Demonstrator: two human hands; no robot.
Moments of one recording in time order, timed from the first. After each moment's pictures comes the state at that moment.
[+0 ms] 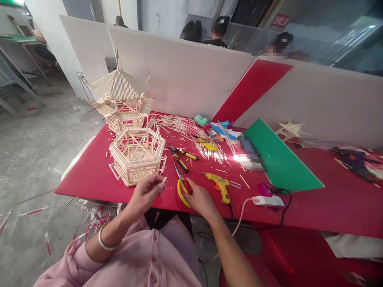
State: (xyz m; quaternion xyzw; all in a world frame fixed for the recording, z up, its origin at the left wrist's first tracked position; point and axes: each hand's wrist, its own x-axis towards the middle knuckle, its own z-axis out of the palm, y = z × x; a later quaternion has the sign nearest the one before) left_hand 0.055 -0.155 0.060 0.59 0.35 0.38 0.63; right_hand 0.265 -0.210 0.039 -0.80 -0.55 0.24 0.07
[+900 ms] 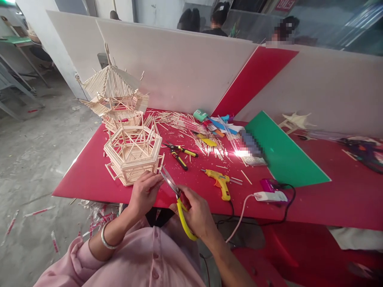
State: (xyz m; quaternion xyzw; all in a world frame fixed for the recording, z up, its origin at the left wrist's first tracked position) left_hand 0.066 -0.148 0.059 0.79 0.30 0.46 0.27; right_hand 0.235 -0.249 0.059 -0.70 -0.62 0.22 0.30
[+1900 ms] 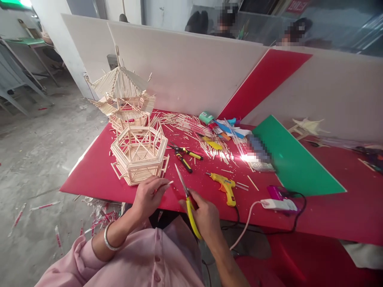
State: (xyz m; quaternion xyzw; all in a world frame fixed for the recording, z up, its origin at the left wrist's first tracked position) left_hand 0.063 -0.153 0.058 0.79 0.32 0.45 0.28; right_hand 0.247 -0.250 0.037 -0.78 -0.58 0.13 0.19
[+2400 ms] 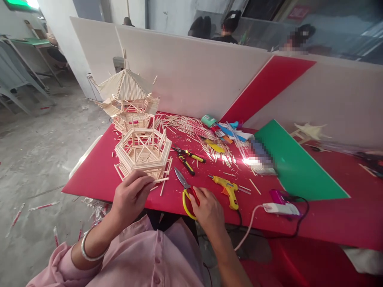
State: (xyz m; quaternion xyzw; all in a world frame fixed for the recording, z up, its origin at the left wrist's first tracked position) left_hand 0.012 -0.148 0.099 0.80 0.31 0.48 0.17; right_hand 0.260 -0.235 0.020 -0.77 -0.63 -0.03 0.11
